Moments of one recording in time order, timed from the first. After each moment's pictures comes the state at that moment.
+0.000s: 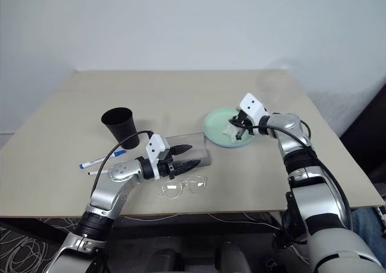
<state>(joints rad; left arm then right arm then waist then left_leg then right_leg) -0.32 0.31 -0.18 0.05 -0.25 0.22 -0.84 -0.94 -0.43 0.16 0.99 -0.07 -0.05 0.86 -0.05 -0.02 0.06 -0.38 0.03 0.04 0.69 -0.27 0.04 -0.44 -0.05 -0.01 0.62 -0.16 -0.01</state>
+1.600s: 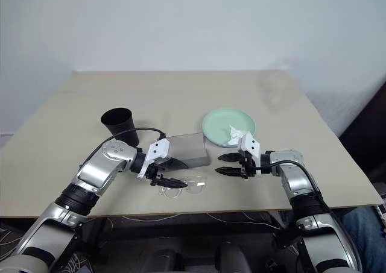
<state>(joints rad) -0.56 0.55 -0.40 0.14 -0.17 0.37 -1.31 -0.47 -0.47 0.14 0.38 0.19 0.10 1.29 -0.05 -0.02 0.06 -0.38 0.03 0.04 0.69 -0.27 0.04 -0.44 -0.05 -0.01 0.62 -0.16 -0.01</state>
